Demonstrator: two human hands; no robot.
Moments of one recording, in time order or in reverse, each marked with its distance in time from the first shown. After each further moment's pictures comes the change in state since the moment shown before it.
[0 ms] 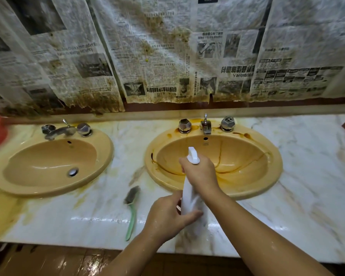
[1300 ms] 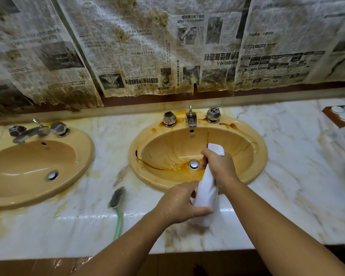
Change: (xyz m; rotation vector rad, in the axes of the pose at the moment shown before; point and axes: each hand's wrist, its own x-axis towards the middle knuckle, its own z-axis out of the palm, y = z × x) left_hand 0.063 0.024 0.041 0.038 -0.303 0.176; right_hand 0.044 0.035 -0.072 0.196 0.153 0.345
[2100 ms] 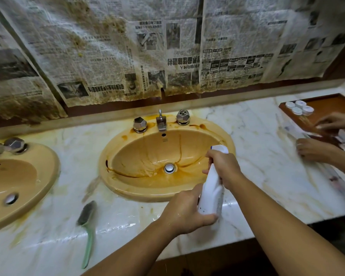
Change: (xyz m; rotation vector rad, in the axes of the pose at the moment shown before) left_hand 0.022 0.064 0.045 -0.019 -0.094 0.086; right_hand 0.023 0.003 -0.092 0.046 0.070 0.110
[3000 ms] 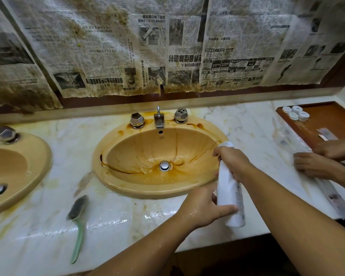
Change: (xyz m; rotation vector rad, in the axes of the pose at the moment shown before) left_hand 0.026 0.039 0.026 -0.322 -0.030 -0.049; right_hand 0.015 -0.019 -0.037 -0.243 -0.015 0.058
